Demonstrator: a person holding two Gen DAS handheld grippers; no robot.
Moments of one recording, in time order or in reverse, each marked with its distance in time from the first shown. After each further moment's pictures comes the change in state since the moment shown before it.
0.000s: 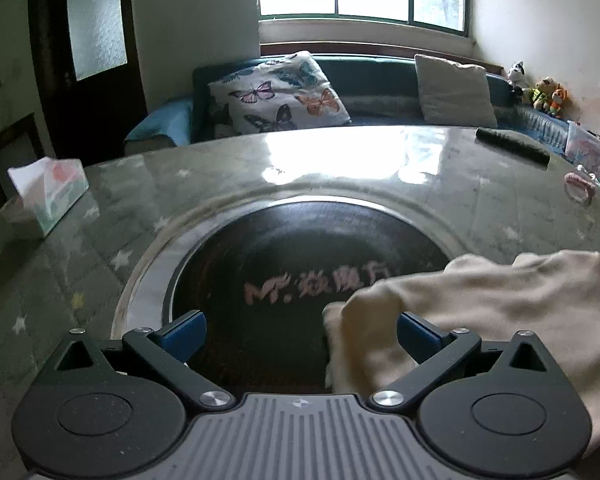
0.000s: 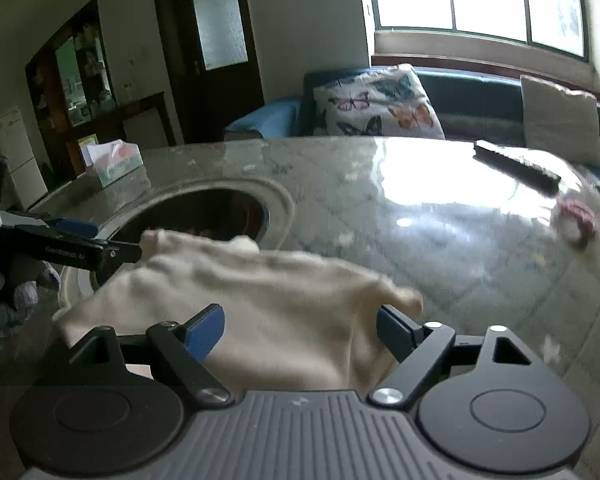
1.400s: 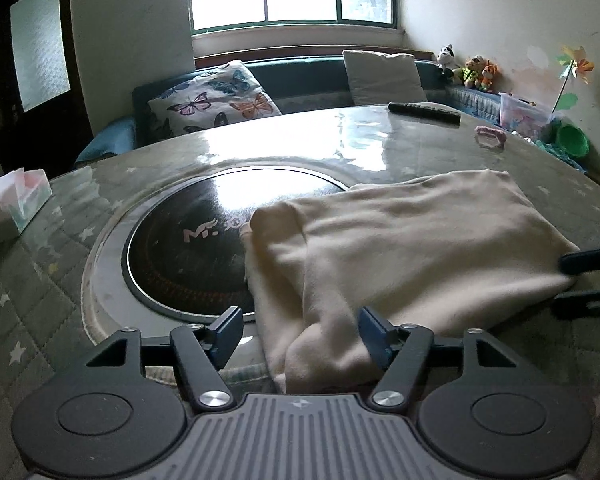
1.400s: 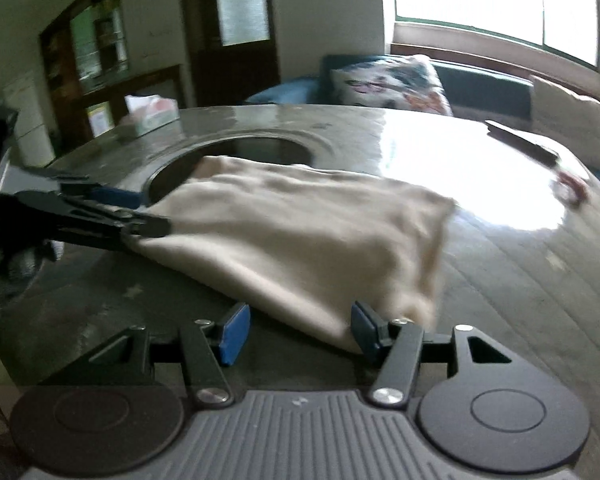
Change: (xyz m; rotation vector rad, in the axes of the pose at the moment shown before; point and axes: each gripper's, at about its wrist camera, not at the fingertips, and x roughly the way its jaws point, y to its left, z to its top) left arm -0.060 -0.022 -0.068 0.135 -0.022 -0.146; right arm -0.052 0.046 -0.064 -0.055 0.057 -0.006
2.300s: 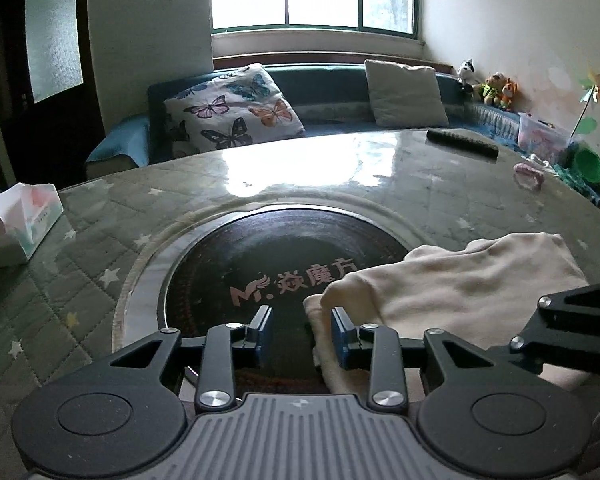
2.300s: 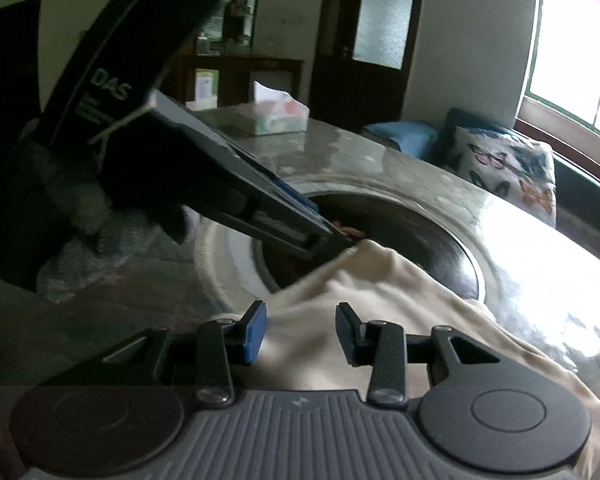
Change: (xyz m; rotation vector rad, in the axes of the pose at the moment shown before) left arm 0.021 0.051 0.051 -0.052 -0.019 0.008; right arm 0.086 0.127 0.067 -0.397 -0.055 0.189
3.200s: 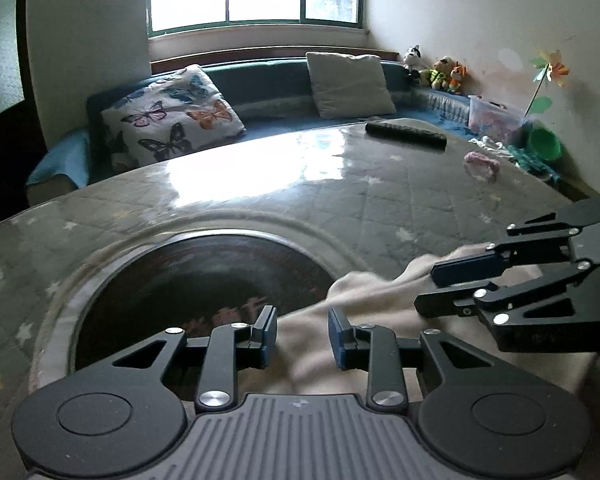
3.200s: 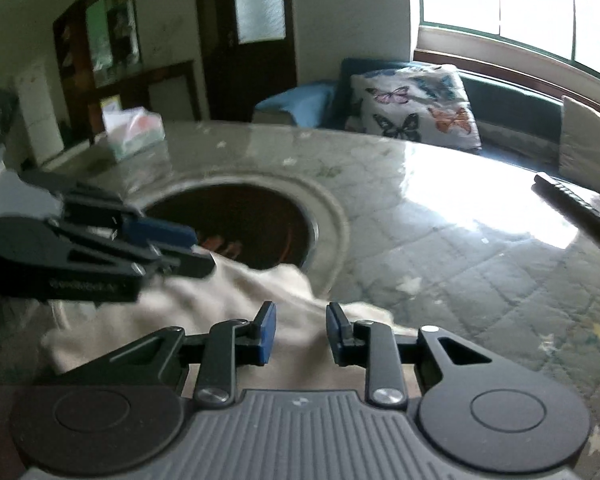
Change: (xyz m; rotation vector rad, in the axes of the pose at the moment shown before) left arm 0.041 -0.041 0.026 0.095 0.029 -0.131; right arm -0.004 -0.141 -0.018 0.311 0.074 -0.148
